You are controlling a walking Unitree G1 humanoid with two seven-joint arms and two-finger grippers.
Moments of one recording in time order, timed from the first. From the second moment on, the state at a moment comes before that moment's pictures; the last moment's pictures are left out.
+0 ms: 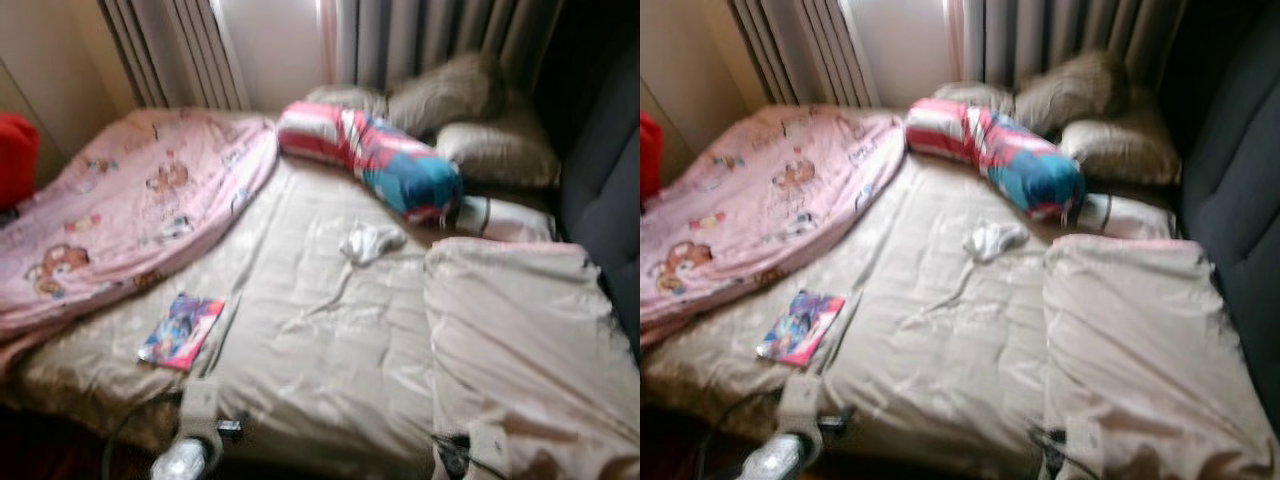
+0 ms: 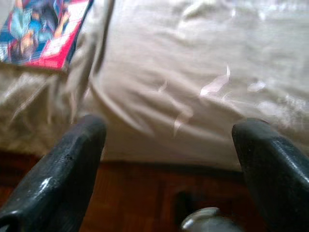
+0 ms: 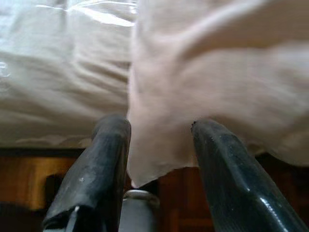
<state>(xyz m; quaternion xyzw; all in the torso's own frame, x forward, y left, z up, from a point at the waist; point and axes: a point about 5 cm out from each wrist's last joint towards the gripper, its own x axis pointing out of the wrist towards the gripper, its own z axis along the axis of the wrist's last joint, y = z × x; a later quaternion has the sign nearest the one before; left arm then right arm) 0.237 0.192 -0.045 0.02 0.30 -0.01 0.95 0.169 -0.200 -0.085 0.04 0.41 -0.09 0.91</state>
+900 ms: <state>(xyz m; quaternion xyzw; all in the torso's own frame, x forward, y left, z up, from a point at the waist) 0.238 0.210 -0.041 0.04 0.30 0.01 0.95 0.174 -0.184 -0.086 0.07 0.41 -0.08 0.90</state>
